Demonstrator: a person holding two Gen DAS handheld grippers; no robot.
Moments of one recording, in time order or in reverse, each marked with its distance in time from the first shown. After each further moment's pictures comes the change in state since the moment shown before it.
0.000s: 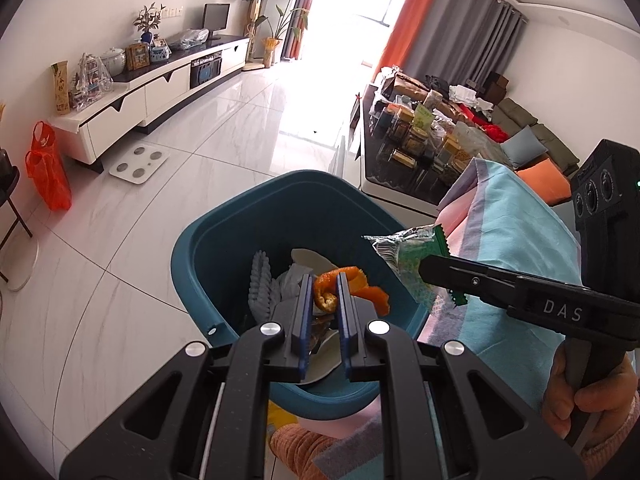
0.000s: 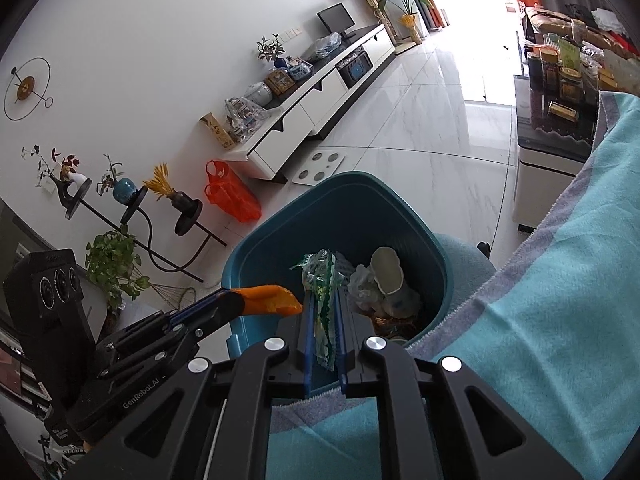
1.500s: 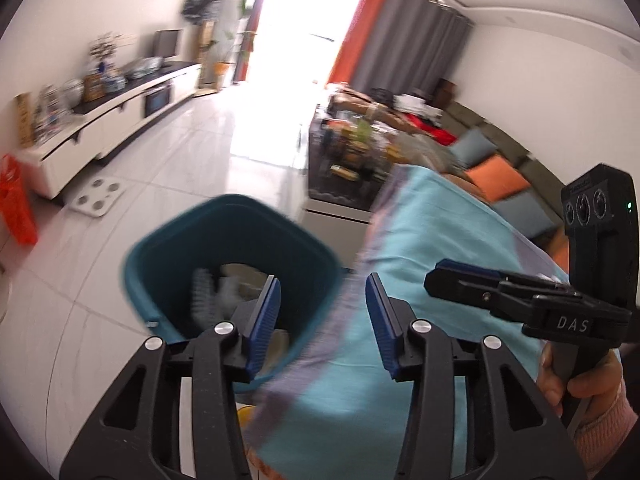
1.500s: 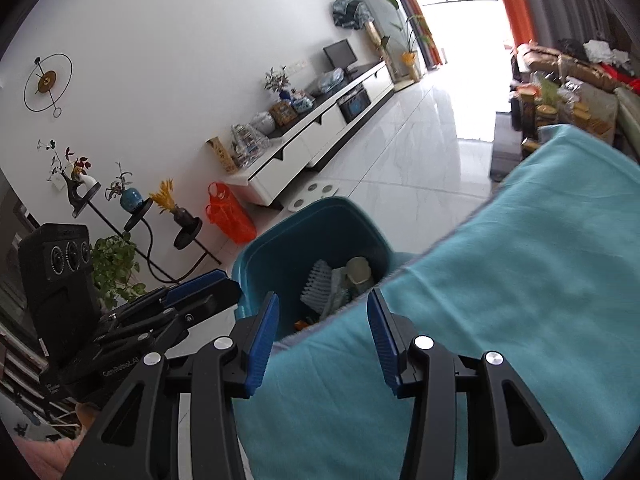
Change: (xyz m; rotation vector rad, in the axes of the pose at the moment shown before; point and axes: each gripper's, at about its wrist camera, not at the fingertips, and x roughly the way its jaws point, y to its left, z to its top) left arm -0.057 -0.055 -0.018 0.128 -0.079 -0.188; right arm -0.103 -0.015 -0.043 -0.060 -0.151 -0.040
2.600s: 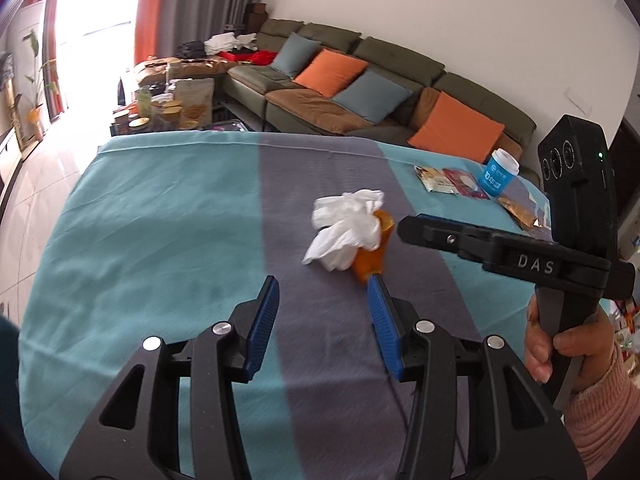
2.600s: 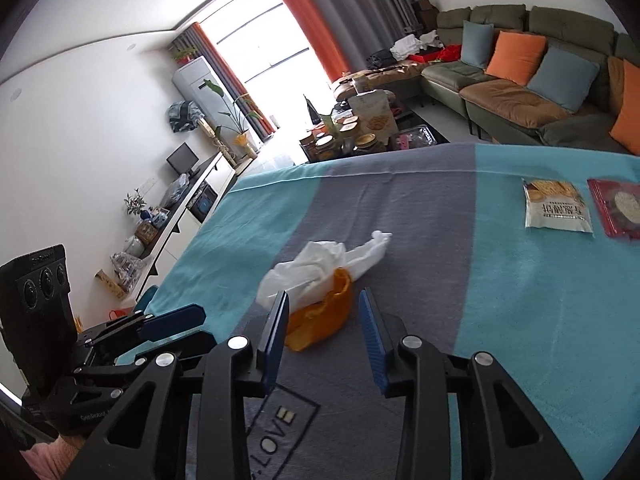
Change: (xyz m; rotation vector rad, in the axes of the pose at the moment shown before) left arm 0.107 -0.311 -0.040 0.494 0.256 -0.410; right arm -0.204 -0.198 -0.110 0.428 -0.292 -0.385
